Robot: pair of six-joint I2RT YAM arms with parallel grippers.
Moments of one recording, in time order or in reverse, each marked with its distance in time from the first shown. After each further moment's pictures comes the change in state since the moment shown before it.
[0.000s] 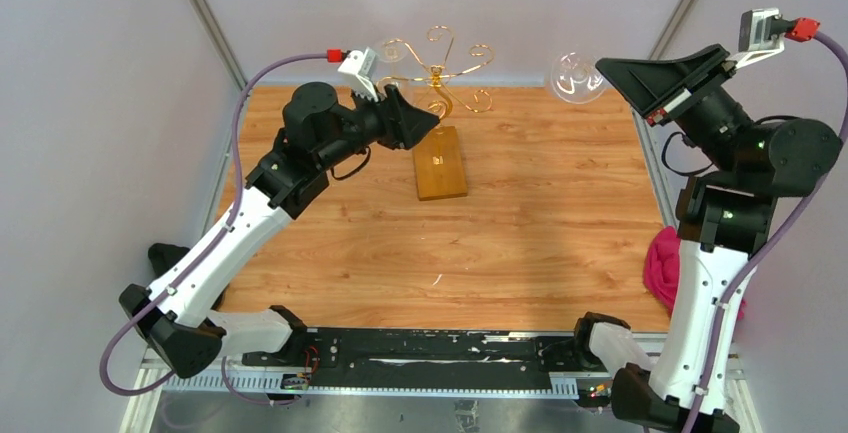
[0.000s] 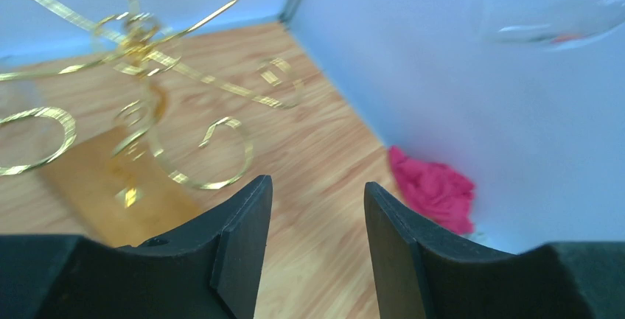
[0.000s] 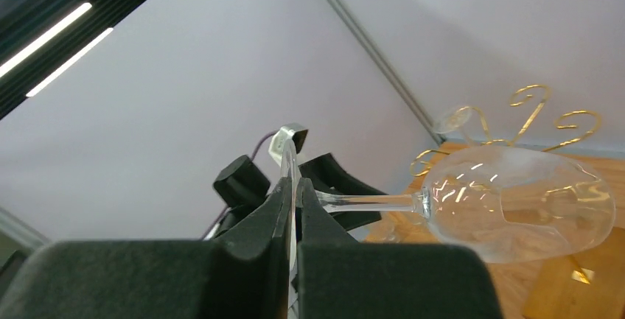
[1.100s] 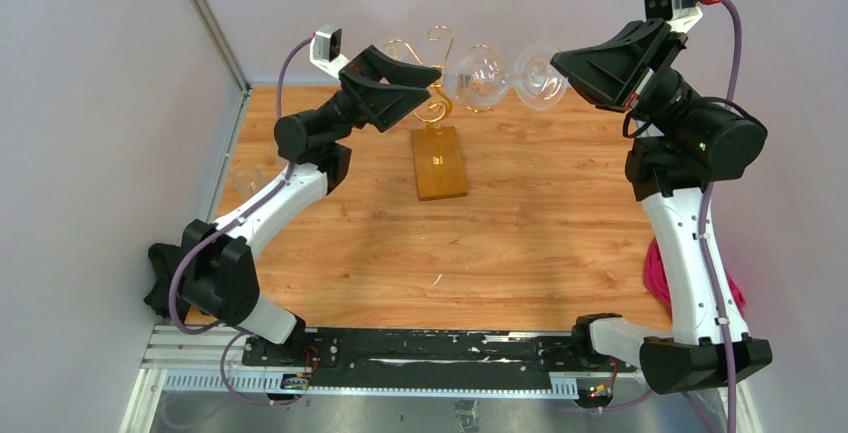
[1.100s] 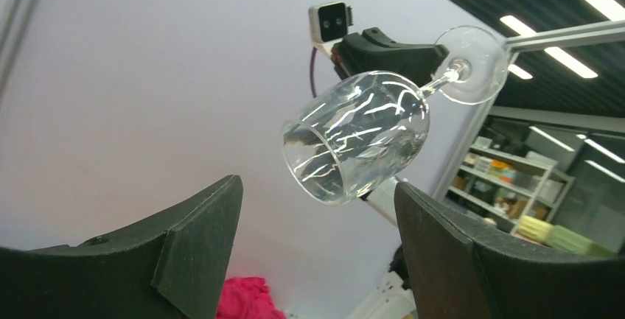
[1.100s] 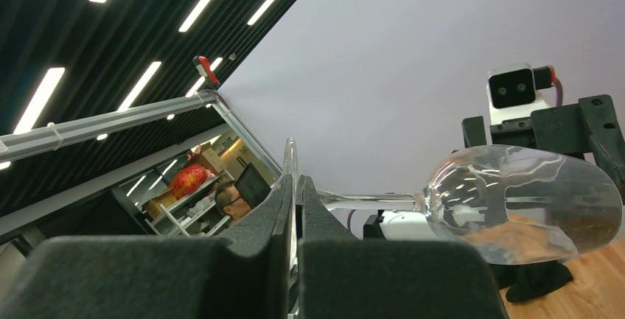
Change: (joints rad) left arm 0.179 0.261 -0.191 1.505 0.539 -0.821; right arm 0.365 0.148 -0.066 0.796 0.026 0.674
